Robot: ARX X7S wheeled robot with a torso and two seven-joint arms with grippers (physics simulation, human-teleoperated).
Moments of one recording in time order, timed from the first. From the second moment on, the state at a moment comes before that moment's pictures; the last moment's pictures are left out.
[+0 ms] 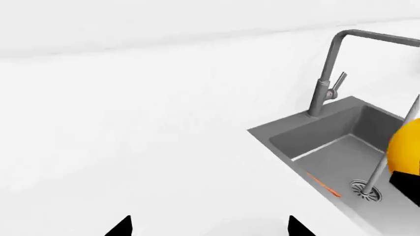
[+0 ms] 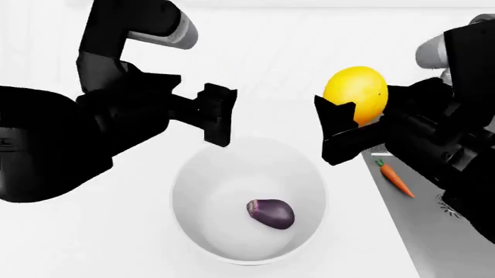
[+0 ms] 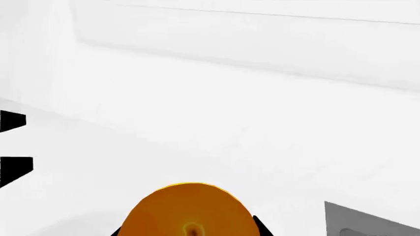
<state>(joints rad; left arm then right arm) -1.35 -0.65 0.56 0.29 -1.94 -1.02 -0.88 1.07 0.68 -0.07 -0.47 1.85 1.30 0.88</state>
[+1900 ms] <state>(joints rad) -0.98 -1.14 0.28 0.61 -1.80 -0.86 -0.87 1.22 0.41 -0.59 0.01 1.53 1.32 0.43</state>
